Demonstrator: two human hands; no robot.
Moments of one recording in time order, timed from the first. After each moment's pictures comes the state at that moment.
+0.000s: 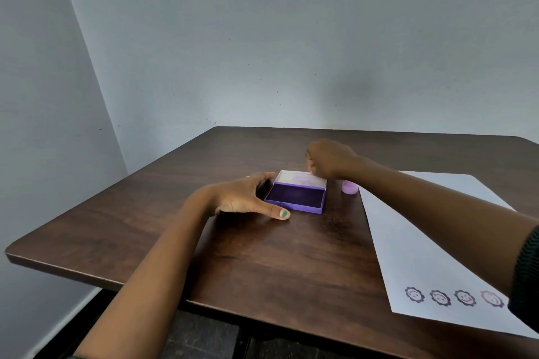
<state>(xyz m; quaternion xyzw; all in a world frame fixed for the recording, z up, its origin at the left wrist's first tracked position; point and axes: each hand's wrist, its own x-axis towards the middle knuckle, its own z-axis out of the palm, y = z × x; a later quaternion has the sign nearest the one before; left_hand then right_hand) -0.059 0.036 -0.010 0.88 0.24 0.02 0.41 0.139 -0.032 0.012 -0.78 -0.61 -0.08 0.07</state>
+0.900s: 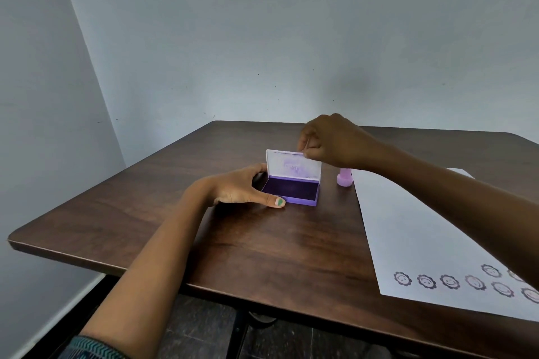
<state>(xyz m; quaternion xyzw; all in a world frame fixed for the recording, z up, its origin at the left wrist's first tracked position) -0.059 0.039 -0.013 0.88 0.23 0.04 0.42 0.112 -0.086 0.048 -0.71 -0.67 -0.08 0.21</state>
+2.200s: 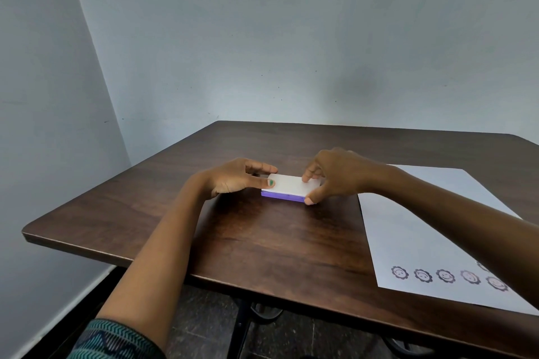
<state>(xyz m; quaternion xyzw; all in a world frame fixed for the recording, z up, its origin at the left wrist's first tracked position) -0.064 0.050 -0.010 0.87 0.27 0.10 0.41 0.093 -0.109 0.029 -0.76 -0.64 0.03 0.06</state>
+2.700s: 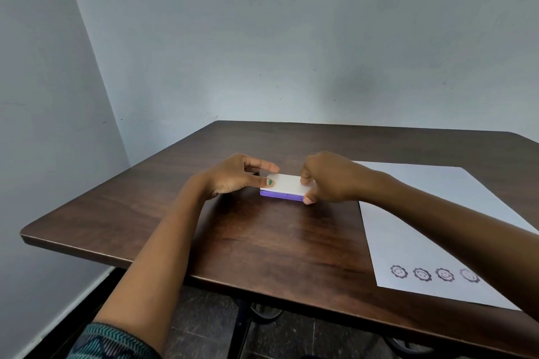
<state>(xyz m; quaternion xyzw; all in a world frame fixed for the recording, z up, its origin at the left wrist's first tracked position) -0.064 0.048 -0.010 0.87 0.24 0.14 0.41 0.084 -0.102 0.019 -0.76 -0.65 -0.01 0.06</state>
